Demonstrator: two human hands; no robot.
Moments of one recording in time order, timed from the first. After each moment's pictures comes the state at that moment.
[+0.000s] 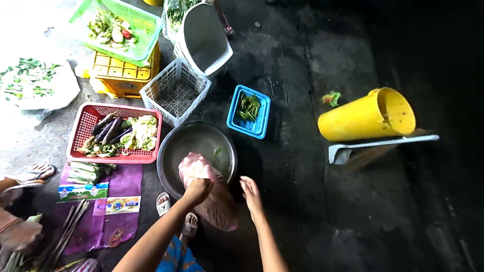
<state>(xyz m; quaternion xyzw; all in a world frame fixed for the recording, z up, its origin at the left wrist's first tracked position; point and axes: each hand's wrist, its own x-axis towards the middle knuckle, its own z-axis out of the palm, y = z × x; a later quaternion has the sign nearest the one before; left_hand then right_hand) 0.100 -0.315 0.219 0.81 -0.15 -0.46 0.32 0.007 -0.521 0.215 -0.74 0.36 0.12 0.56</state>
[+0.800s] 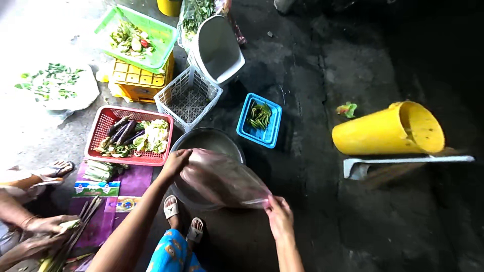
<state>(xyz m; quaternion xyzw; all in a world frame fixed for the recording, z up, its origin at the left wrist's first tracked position) 0.186 -0.231 0.263 0.74 0.16 -0.28 0.59 0.018 -0.528 0.255 -0.60 0.42 -0.09 0.68</state>
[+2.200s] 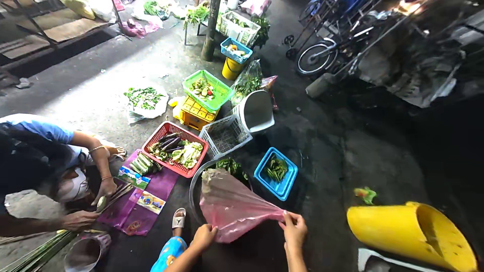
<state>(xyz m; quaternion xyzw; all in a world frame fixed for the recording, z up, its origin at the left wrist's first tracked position) -0.054 -0.225 0.299 0.73 0.18 -0.42 0.51 0.024 -0.484 0.375 -0.80 0.30 -0.09 0.52</state>
